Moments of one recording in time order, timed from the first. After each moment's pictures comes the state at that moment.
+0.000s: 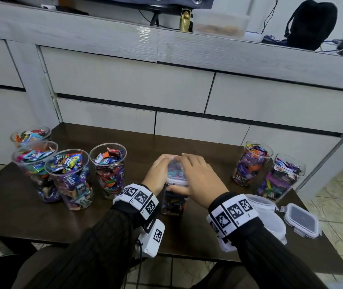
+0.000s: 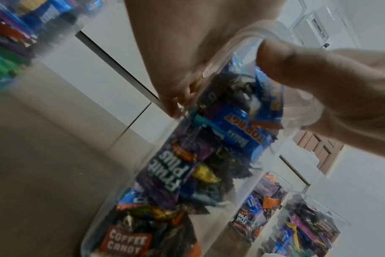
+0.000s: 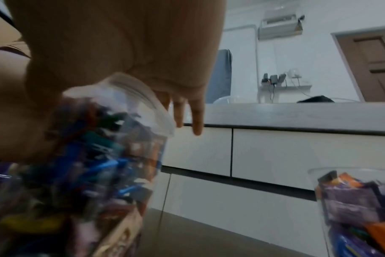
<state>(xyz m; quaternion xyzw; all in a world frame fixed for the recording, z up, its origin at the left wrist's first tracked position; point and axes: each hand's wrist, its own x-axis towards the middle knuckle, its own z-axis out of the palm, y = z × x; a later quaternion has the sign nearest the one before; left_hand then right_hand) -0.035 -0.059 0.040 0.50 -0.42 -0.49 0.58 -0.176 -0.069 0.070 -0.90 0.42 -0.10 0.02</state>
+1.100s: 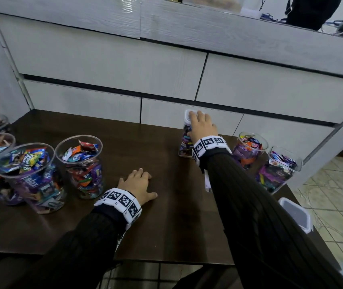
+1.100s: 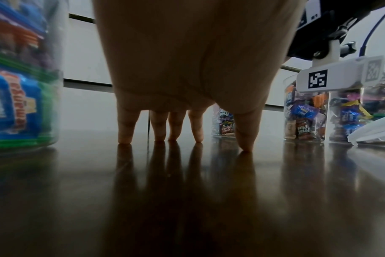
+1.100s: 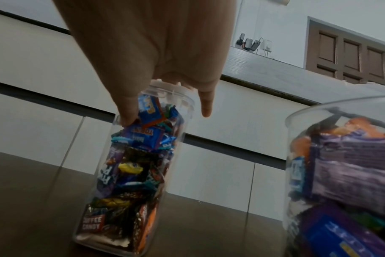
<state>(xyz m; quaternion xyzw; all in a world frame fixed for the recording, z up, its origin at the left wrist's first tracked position) -0.014 -0.092 -0.035 0.74 -0.63 -0.21 -0.01 -0.177 -0.250 0.057 -0.80 0.59 -0.08 -0.07</state>
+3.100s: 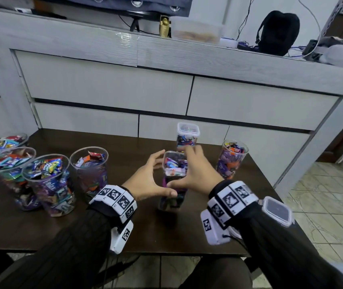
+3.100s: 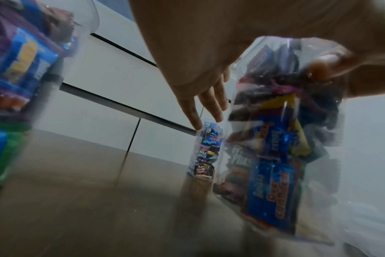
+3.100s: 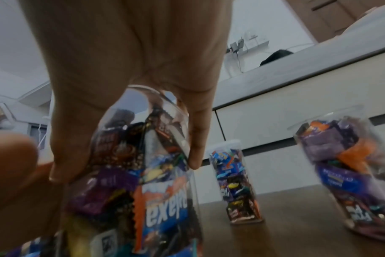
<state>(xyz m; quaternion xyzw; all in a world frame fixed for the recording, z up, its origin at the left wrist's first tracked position) -0.022 -0.053 0.034 0.51 -0.67 -0.40 0.36 -0.210 -0.076 0.094 -0.84 0.47 -0.20 0.17</state>
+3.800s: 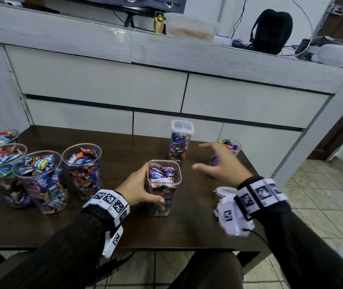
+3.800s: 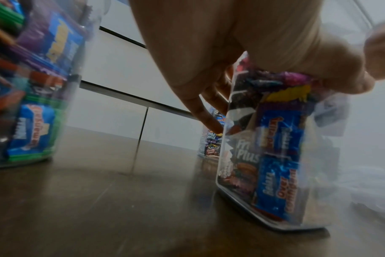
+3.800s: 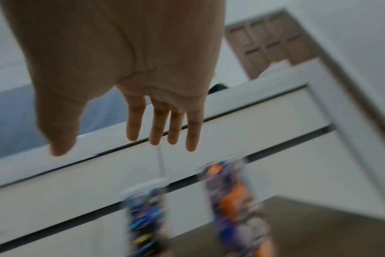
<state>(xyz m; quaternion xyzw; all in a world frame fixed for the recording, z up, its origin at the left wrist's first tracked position) -0.017 -0.055 0.000 0.51 -0.68 -0.41 0.34 -0.282 -0.092 0.103 -0.82 0.49 -0.24 0.18</state>
